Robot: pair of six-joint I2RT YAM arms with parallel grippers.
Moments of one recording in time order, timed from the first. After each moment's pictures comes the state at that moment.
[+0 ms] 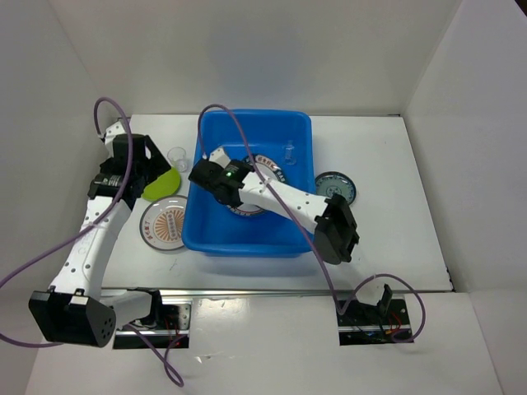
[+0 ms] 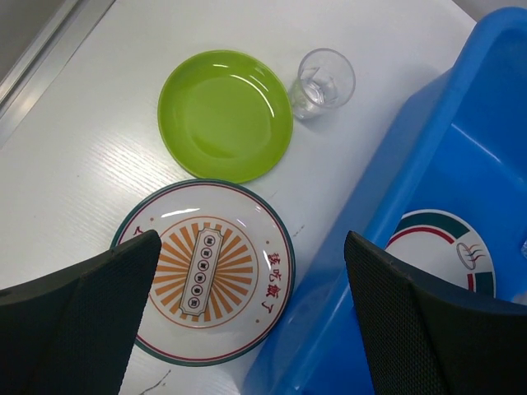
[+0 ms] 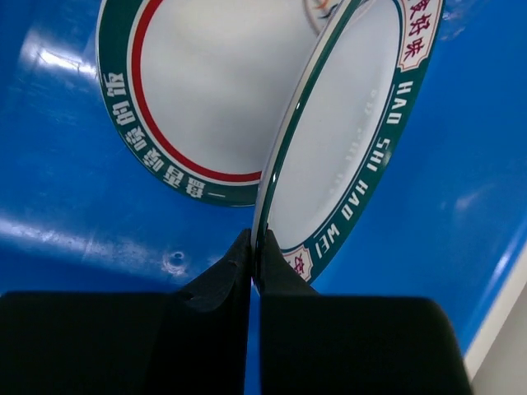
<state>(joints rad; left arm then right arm) -0.06 1.17 1.19 -0.67 -0.38 -0.59 1.03 2.18 2.13 -1.16 0.66 0.36</state>
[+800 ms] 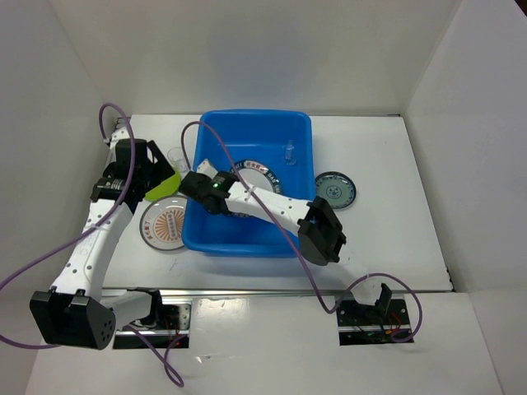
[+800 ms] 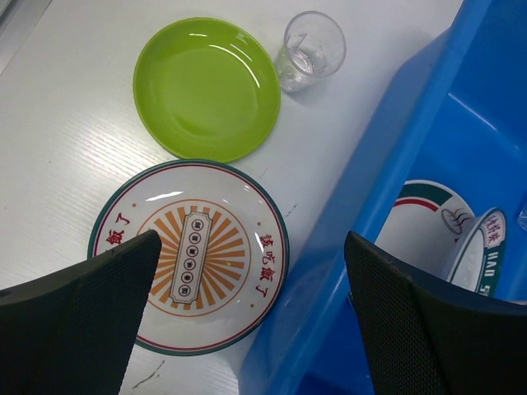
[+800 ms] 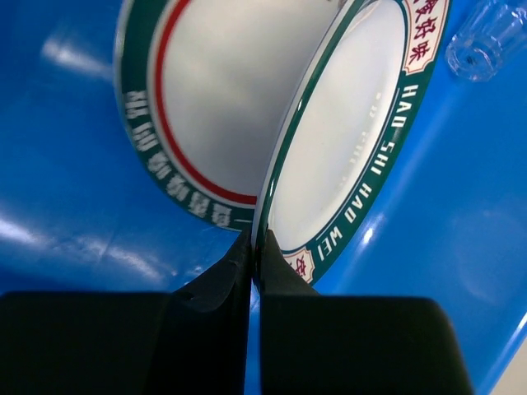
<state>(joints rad) -0.06 1.15 1.12 -0.64 -0.30 -0.59 1.07 2.32 2.18 -1.11 0.67 0.25</state>
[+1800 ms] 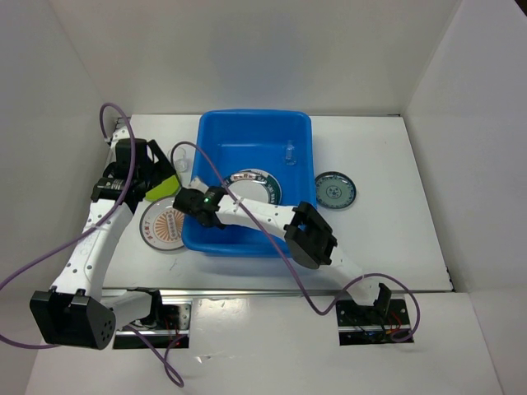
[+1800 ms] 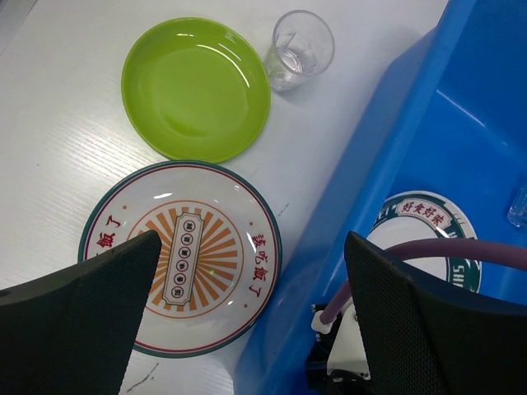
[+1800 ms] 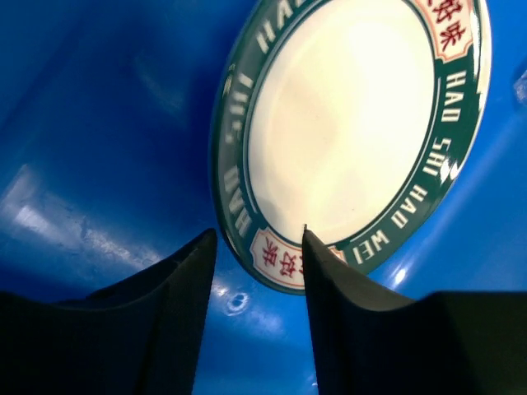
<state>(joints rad) -0.06 1.15 1.12 -0.63 -0.28 -0.59 1.12 2.40 2.15 -1.03 0.64 0.20</state>
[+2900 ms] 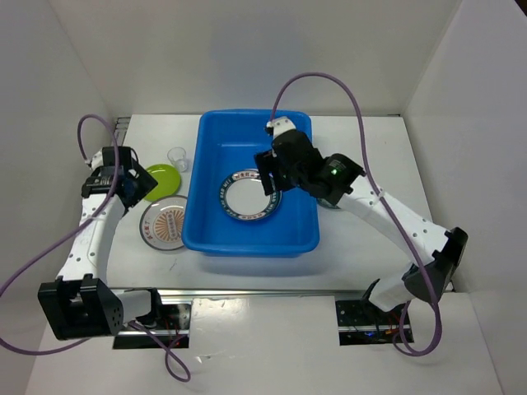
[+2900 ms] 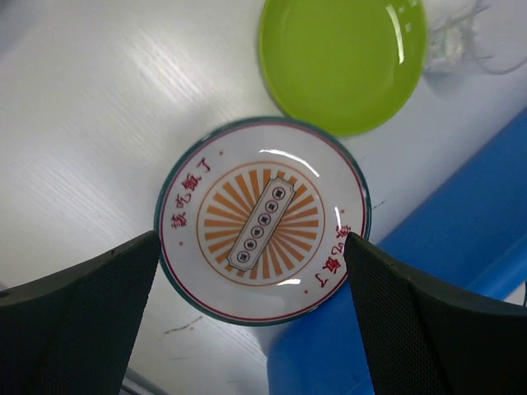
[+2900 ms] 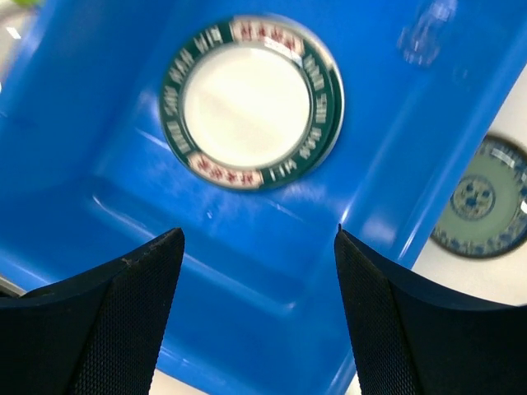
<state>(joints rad) 0.12 1.21 1.11 -0.83 -0.29 -0.69 0.84 1.47 1.61 -0.82 0.29 0.29</state>
